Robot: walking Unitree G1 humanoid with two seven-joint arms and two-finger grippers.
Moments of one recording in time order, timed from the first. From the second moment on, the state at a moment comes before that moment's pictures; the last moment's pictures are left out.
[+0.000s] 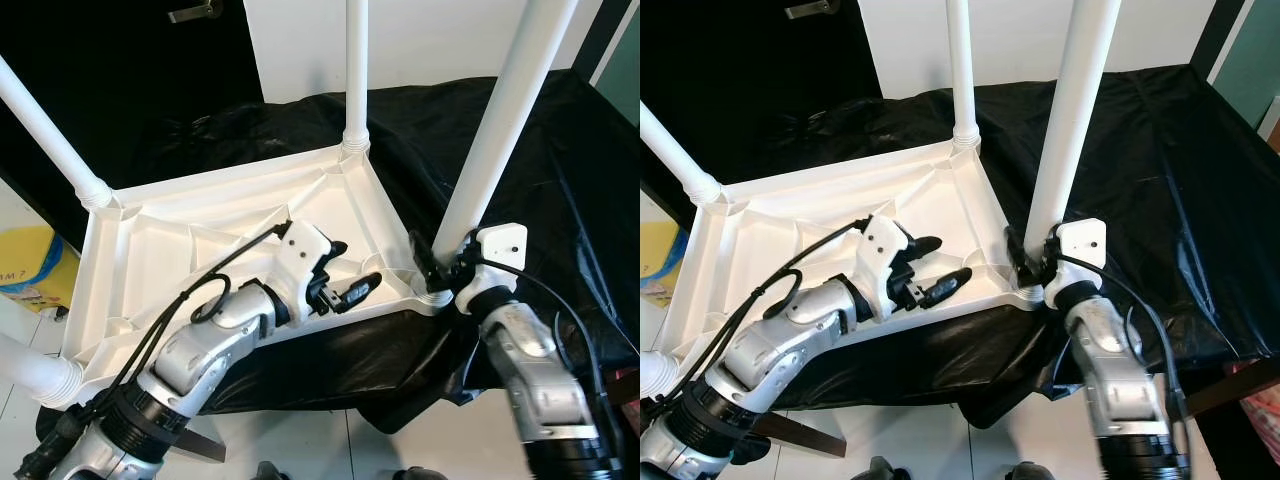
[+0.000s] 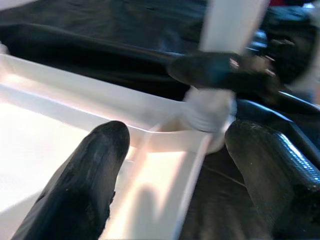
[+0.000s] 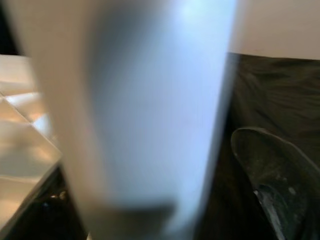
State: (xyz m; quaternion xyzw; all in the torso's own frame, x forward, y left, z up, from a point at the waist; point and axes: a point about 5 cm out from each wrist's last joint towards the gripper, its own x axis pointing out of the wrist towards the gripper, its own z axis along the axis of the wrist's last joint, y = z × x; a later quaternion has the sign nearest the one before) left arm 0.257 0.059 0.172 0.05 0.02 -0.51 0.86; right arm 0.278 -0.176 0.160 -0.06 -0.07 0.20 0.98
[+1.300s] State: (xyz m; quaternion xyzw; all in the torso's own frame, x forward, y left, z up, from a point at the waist) left arm 0.248 0.049 0.164 0.09 0.02 -0.53 0.84; right arm 0.322 -0.176 0.146 -0.10 0.02 0.42 0.90
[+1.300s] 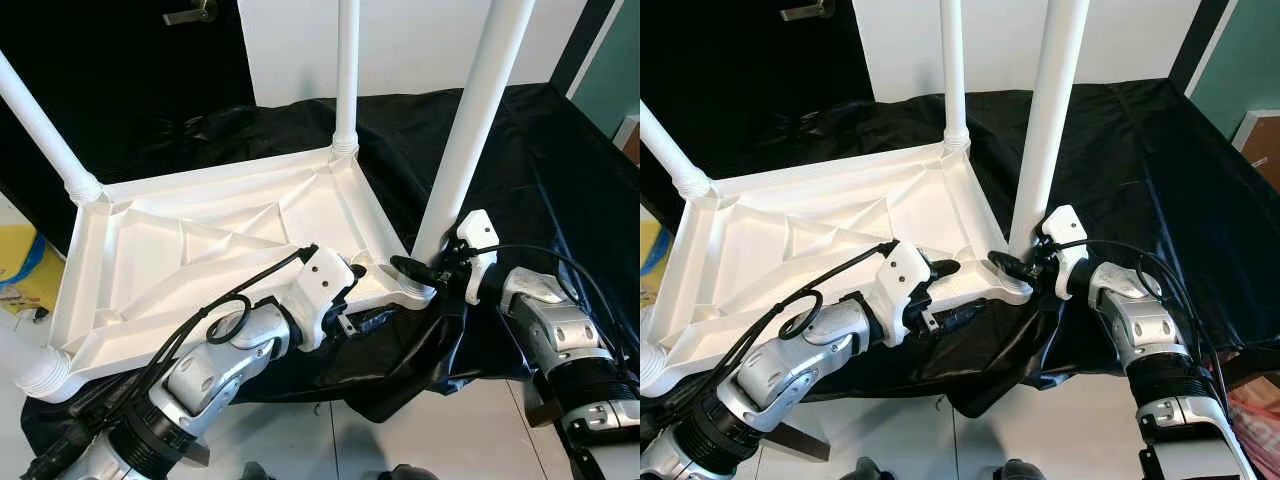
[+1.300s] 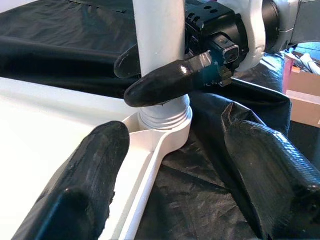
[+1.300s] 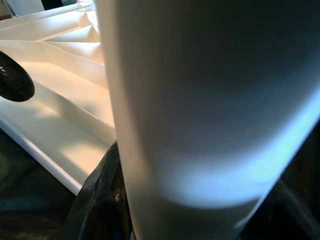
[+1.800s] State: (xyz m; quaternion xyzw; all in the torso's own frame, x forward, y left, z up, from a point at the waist) left arm 0.248 0.048 0.162 0.08 0.02 -0.53 0.85; right arm 0.311 -0.164 0.140 -0.06 -0.01 0.29 0.95
